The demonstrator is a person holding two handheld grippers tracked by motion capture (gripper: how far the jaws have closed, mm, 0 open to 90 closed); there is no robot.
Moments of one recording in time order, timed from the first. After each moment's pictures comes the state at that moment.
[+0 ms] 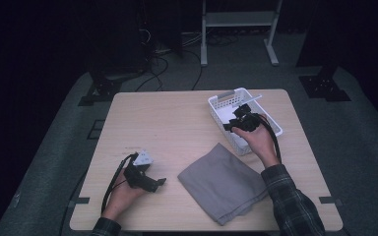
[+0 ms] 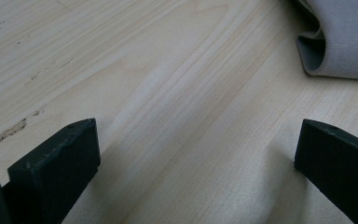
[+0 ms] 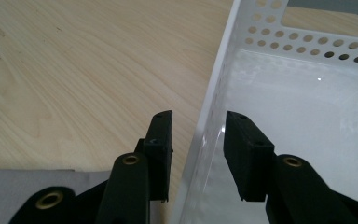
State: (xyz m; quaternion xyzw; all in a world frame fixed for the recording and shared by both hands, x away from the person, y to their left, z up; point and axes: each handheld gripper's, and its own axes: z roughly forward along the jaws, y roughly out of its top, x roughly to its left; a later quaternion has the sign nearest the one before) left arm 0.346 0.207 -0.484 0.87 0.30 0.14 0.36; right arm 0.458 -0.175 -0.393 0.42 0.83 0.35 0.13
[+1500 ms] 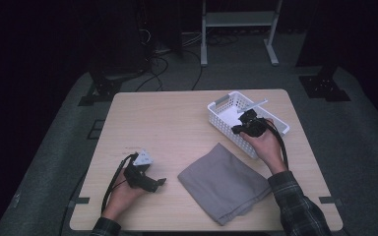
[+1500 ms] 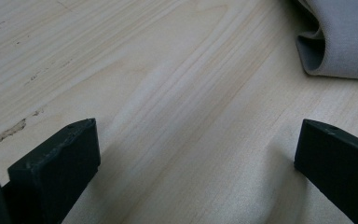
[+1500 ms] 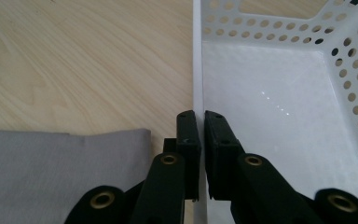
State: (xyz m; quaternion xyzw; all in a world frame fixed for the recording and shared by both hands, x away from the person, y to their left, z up) left arm 0.346 0.207 -0.484 0.87 0.30 0.14 0.36; right arm 0.437 -0.190 -0.392 0.41 0.84 0.33 0.15
